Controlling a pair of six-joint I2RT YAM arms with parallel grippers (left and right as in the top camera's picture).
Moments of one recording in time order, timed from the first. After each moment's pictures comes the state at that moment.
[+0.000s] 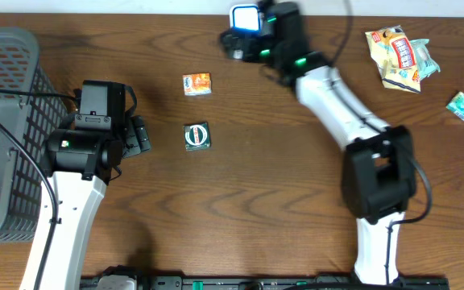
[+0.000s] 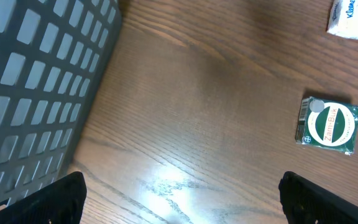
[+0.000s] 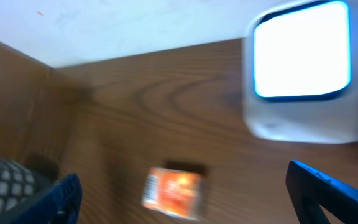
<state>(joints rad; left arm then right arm) -0.10 1.25 1.23 -1.11 -0.30 -0.36 0.42 2.17 1.77 -0.14 -0.26 0.57</state>
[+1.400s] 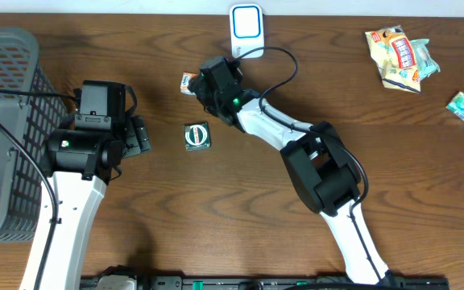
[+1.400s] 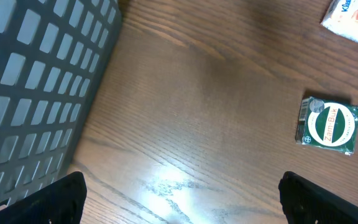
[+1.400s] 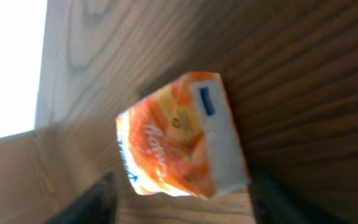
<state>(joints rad) -0.10 1.25 1.23 -1.11 -0.30 -0.36 0.64 2.41 1.77 -0.08 -0.04 1.37</state>
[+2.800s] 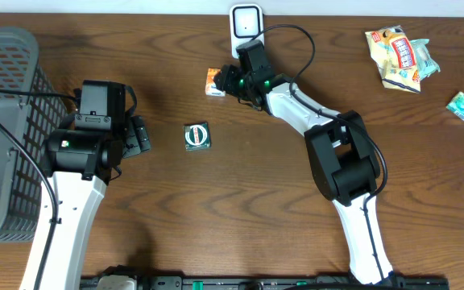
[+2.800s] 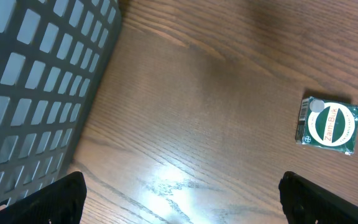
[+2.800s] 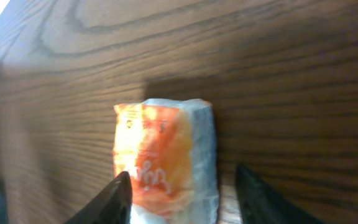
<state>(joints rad) -0.10 1.25 1.23 -1.11 -0.30 -0.36 0.48 2.40 1.77 -0.17 -0.23 0.79</state>
